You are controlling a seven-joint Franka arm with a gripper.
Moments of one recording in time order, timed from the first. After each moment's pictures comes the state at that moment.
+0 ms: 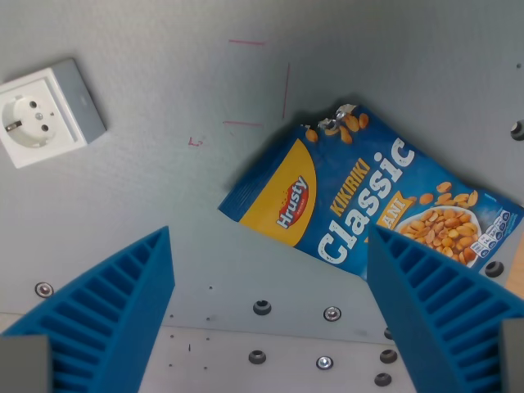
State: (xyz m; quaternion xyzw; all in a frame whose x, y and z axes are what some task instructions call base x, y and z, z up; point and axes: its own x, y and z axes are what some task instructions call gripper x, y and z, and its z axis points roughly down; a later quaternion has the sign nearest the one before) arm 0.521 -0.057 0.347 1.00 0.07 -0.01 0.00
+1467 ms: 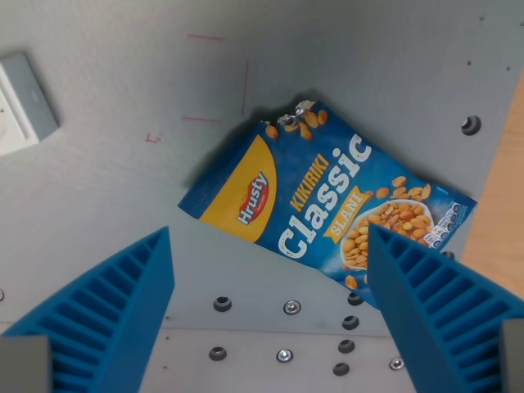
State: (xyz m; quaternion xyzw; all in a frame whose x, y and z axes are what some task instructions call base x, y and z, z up) arm 0.523 -0.060 0.348 1.00 0.08 -0.01 0.05
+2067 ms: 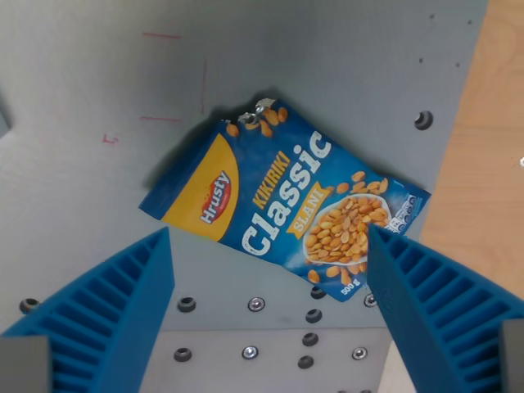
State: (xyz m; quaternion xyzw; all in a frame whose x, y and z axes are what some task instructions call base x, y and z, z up) arm 0.524 -0.060 0.349 0.99 0.08 -0.01 0.10
